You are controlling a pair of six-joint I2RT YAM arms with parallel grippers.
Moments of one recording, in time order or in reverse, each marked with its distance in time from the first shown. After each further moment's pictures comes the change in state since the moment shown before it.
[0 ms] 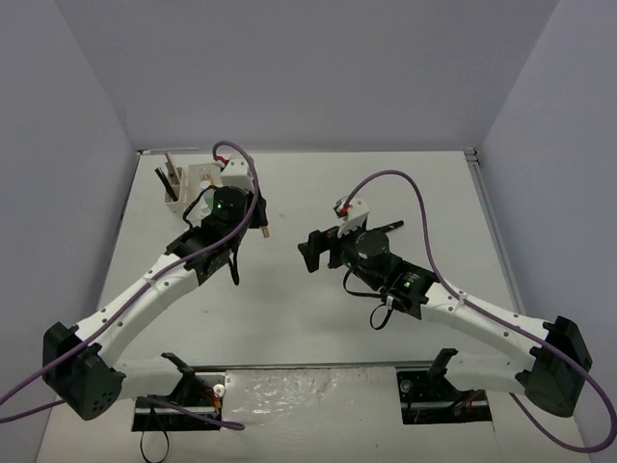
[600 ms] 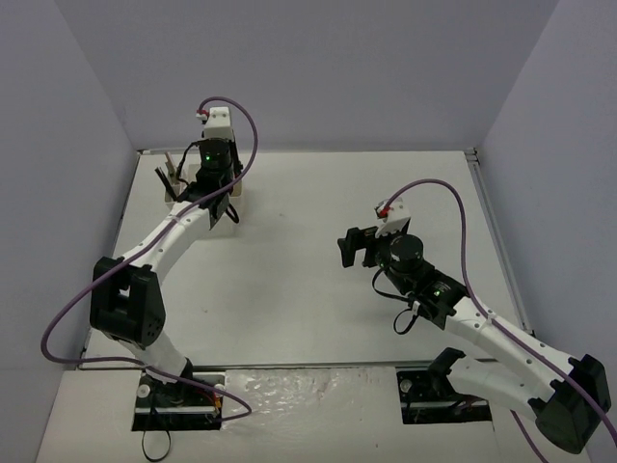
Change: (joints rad) left arm 0.260 0.385 0.241 0.332 -0.036 0.255; right arm -0.172 -0.190 -0.137 -0.082 0.034 -0.017
